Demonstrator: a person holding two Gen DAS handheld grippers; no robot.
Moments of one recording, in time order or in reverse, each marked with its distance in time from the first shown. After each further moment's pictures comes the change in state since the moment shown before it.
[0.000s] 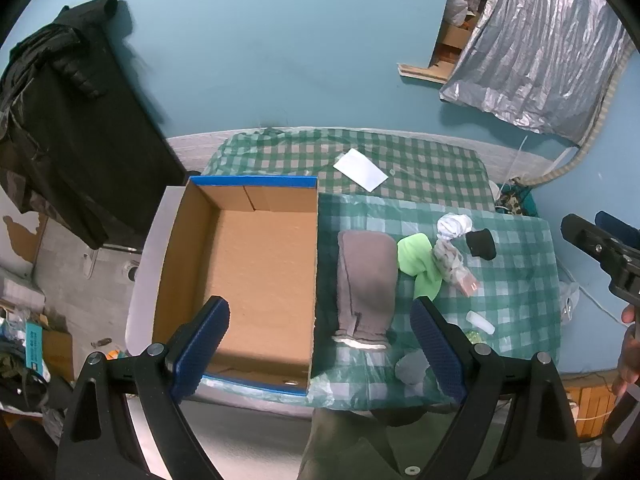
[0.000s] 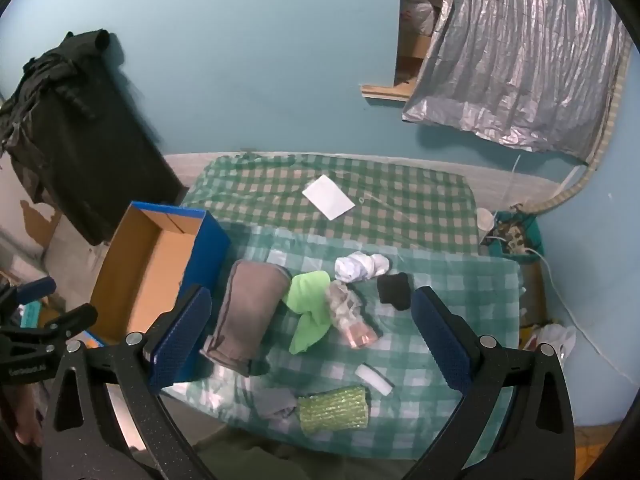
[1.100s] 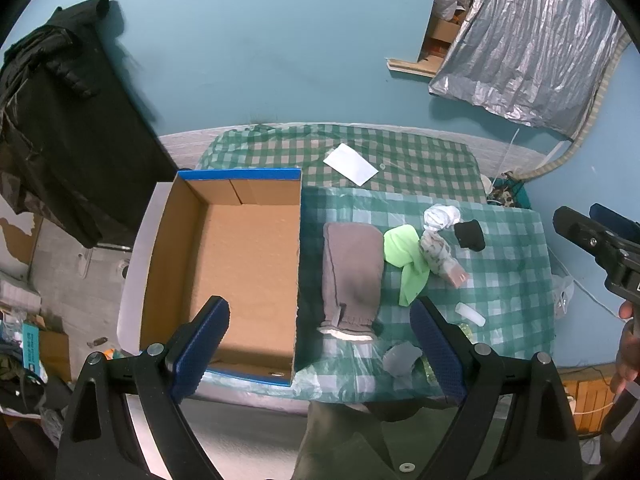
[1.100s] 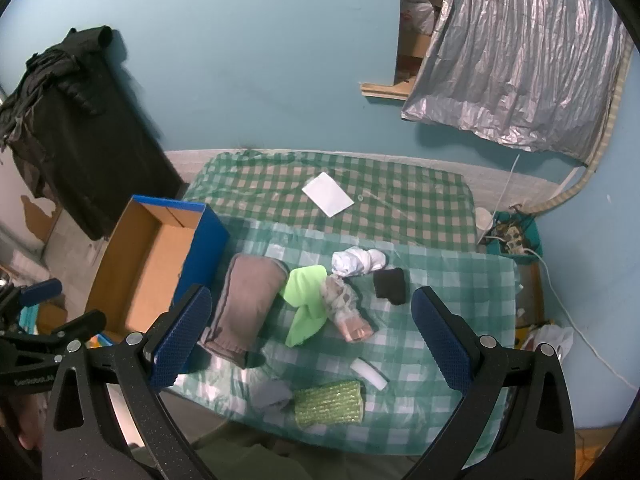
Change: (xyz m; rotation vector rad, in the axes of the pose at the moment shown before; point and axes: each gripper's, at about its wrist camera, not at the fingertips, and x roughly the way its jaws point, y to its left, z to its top) left arm -0.003 -0.022 -0.011 0.012 0.006 -0.013; right arm -0.004 -0.001 0.000 -0.003 0.004 -0.004
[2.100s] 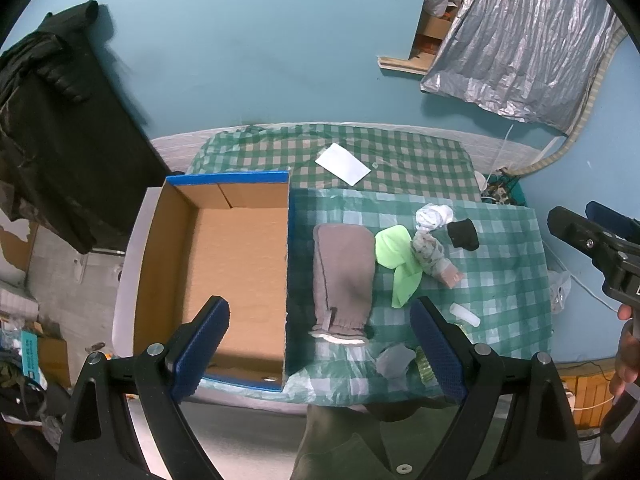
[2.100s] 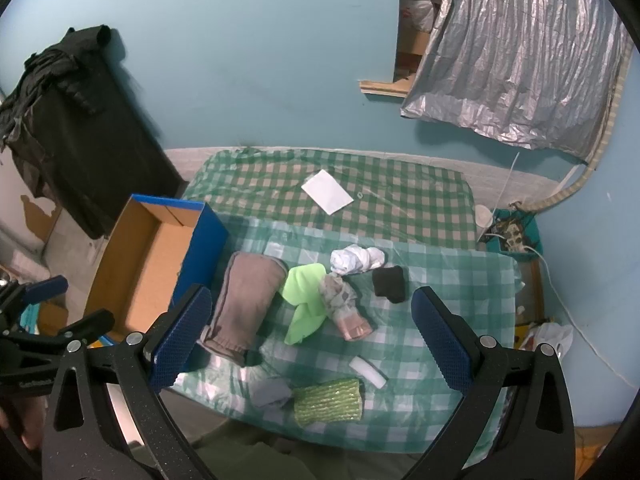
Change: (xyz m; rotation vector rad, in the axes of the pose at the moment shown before) left arm -0.001 -0.013 -0.004 0.014 -0.004 -0.011; right arm -0.004 -0.003 -0.004 -0.003 0.005 -0.003
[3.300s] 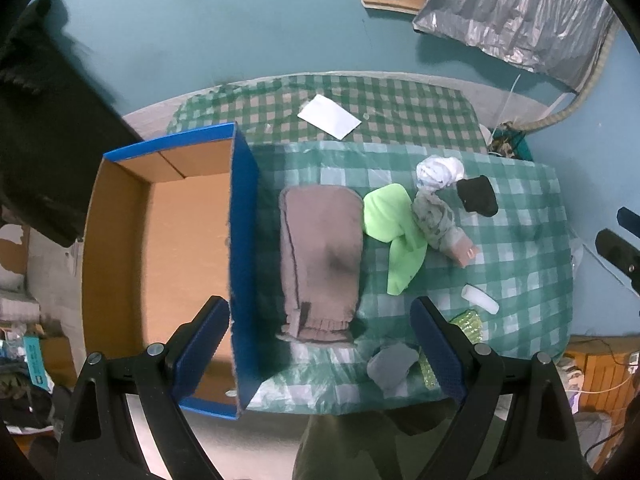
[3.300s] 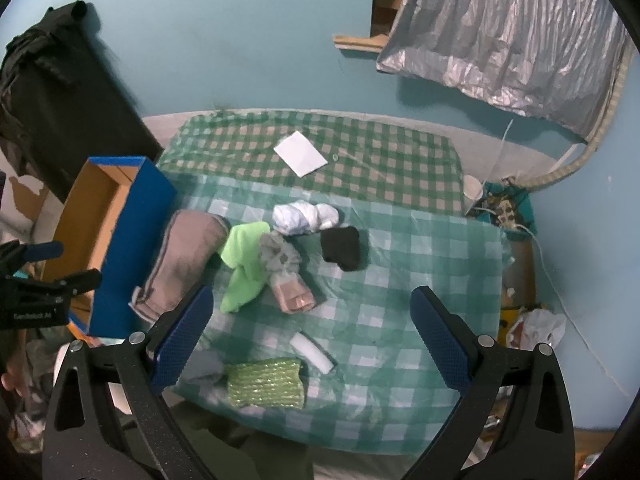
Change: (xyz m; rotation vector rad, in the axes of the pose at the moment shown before) left arm 0.108 -0.038 0.011 0.068 0.181 -0.003; right arm 0.060 -0.079 -0.031 -0.009 0.130 -0.025
